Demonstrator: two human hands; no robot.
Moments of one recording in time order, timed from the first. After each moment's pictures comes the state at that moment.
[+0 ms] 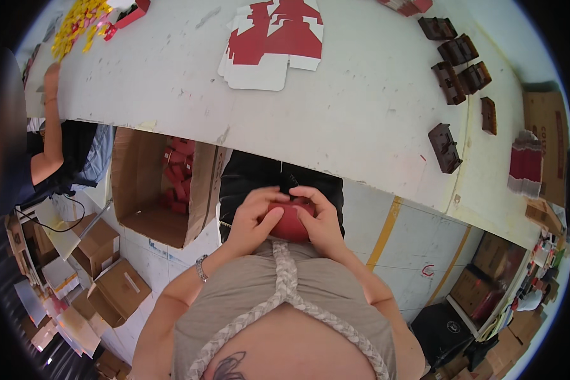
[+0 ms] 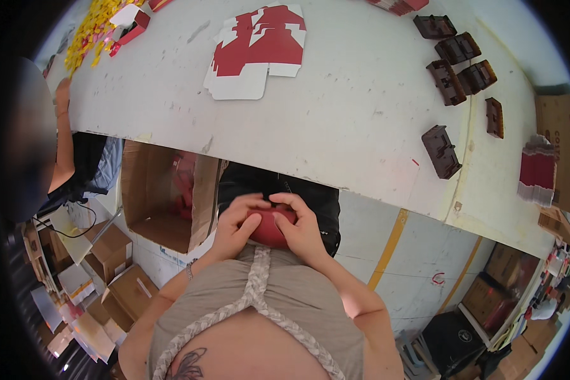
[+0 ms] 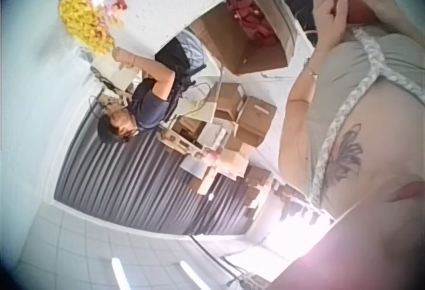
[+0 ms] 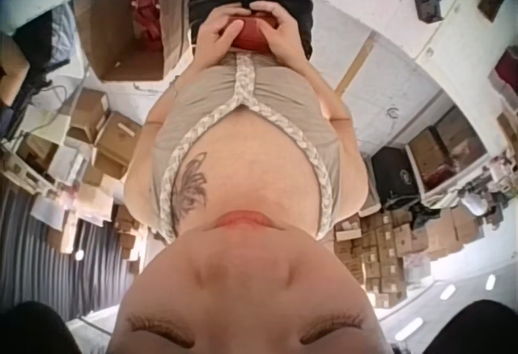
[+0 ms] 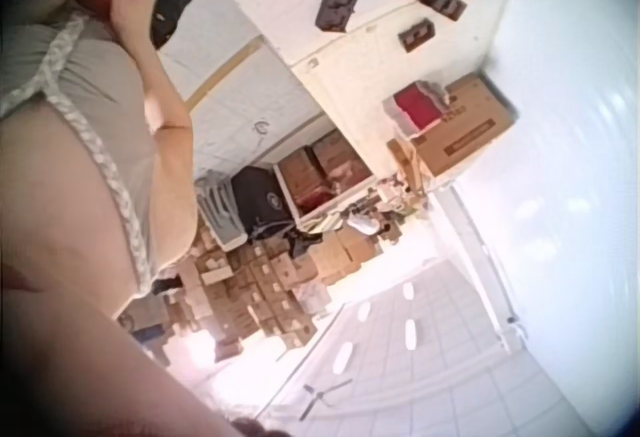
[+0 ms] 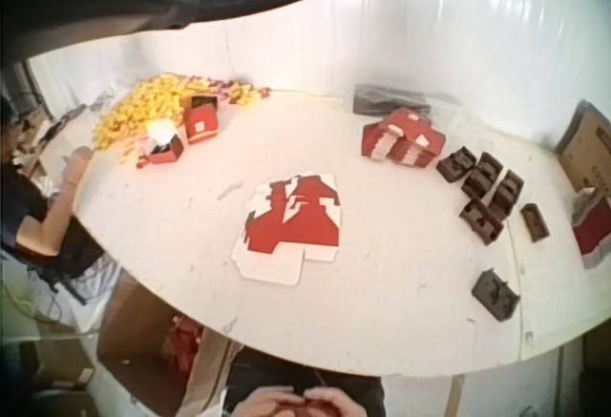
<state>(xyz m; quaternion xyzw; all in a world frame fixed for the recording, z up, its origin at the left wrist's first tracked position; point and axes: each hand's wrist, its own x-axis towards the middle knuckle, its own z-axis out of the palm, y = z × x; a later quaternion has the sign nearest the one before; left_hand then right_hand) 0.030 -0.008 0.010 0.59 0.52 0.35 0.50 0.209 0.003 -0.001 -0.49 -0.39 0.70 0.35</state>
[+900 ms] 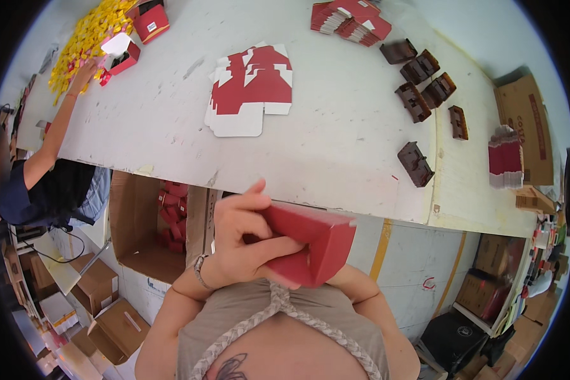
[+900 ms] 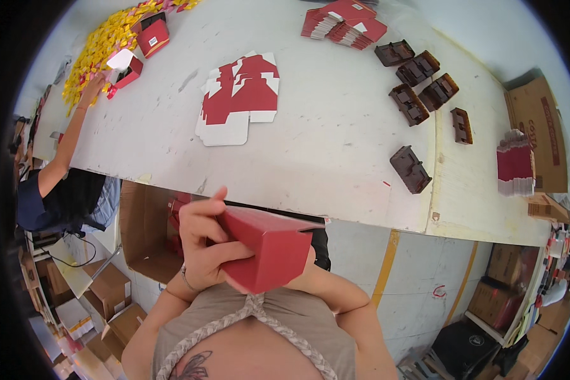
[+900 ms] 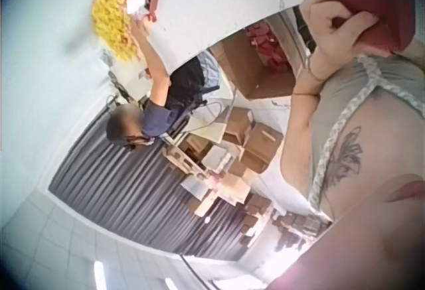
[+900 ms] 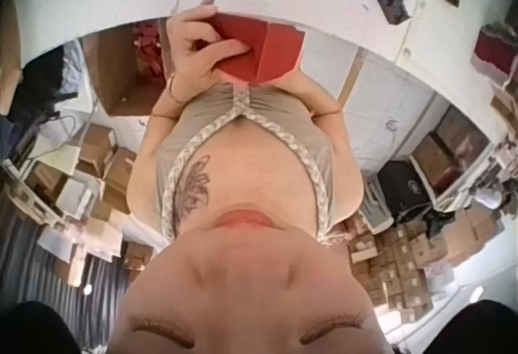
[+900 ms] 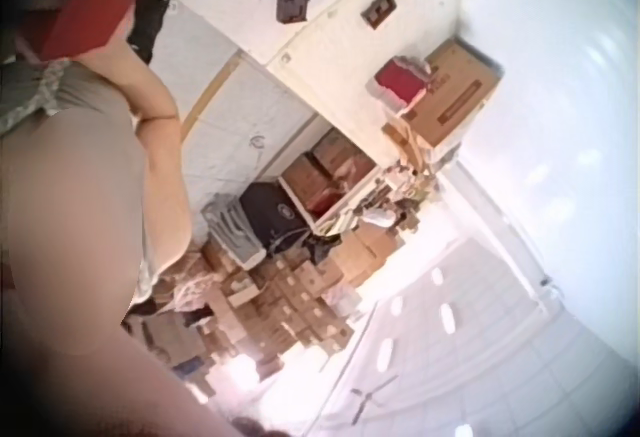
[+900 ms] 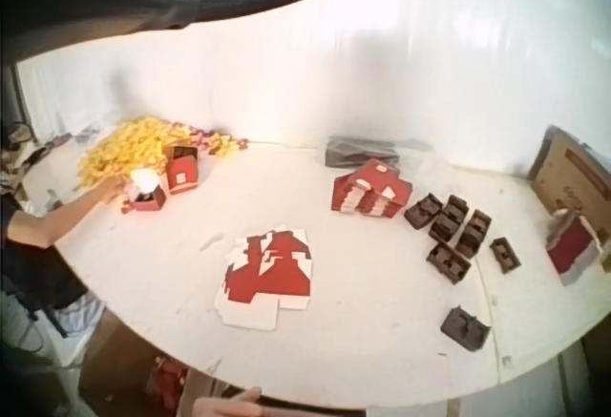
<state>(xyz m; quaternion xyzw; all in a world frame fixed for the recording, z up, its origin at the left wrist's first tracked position) 0.046 0.062 0.118 0.78 0.35 0.48 0.18 0.213 0.044 0.084 -0.29 -0.49 0.73 0.38</state>
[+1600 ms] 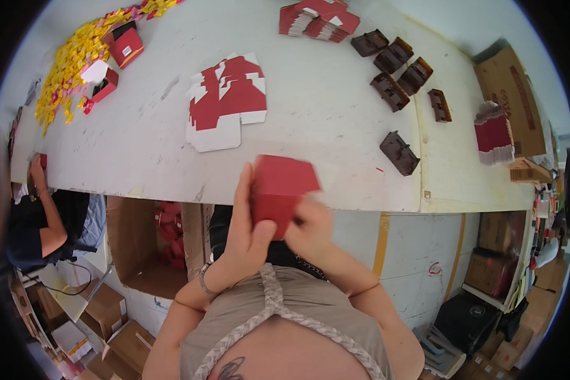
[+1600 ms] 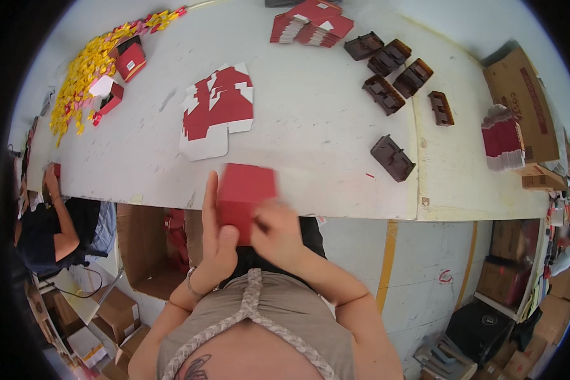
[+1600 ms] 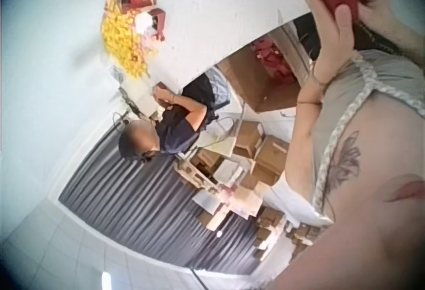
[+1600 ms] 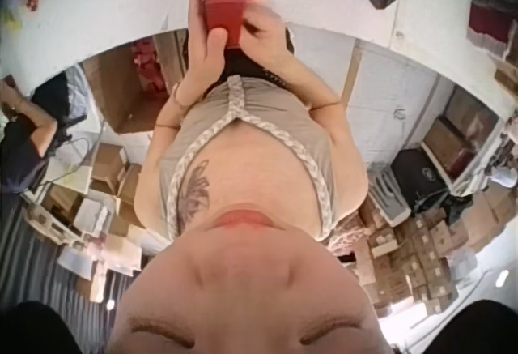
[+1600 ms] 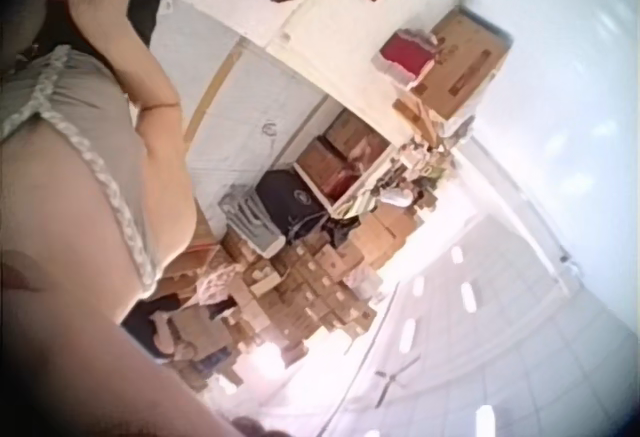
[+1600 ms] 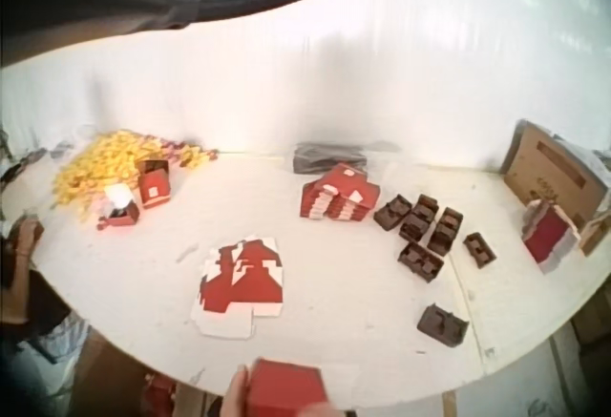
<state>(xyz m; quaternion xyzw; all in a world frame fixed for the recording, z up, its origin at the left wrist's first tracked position) 0.067 0.069 0.085 0.62 0.39 0.46 0.50 0.209 0.071 0.087 -0.49 -0.65 0.38 0.43</state>
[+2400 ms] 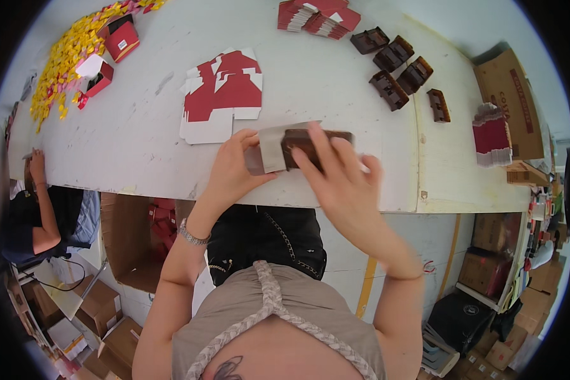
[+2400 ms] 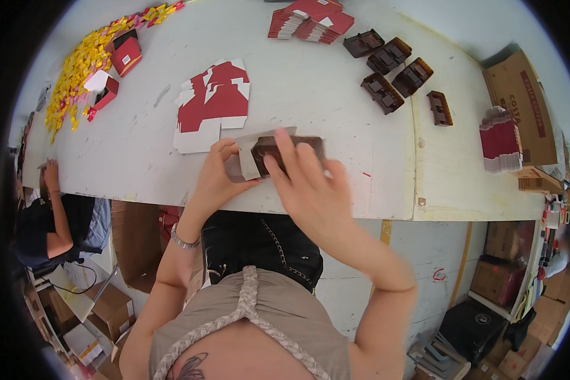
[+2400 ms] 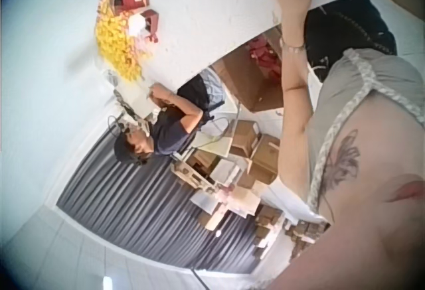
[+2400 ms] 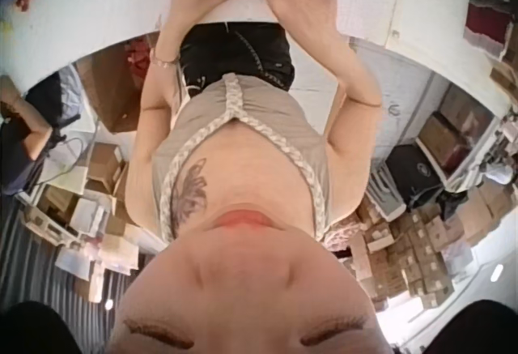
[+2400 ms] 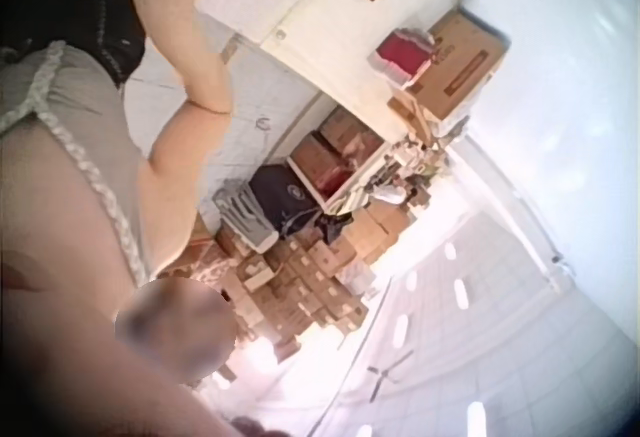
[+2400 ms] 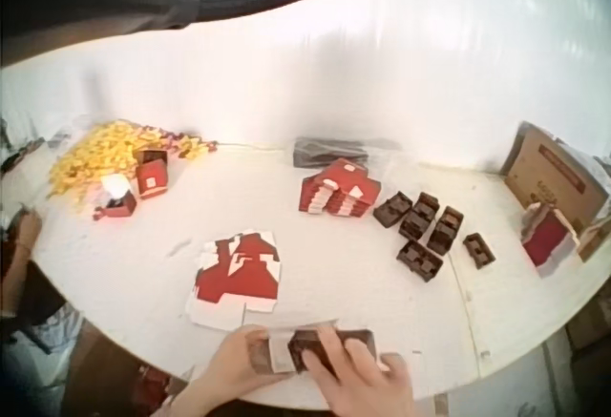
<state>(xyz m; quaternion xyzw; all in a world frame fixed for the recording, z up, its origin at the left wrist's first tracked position) 0.055 0.157 0.022 0.77 0.47 0.34 0.27 0.264 0.109 0.107 -0.48 -0.83 -0.25 0.15</state>
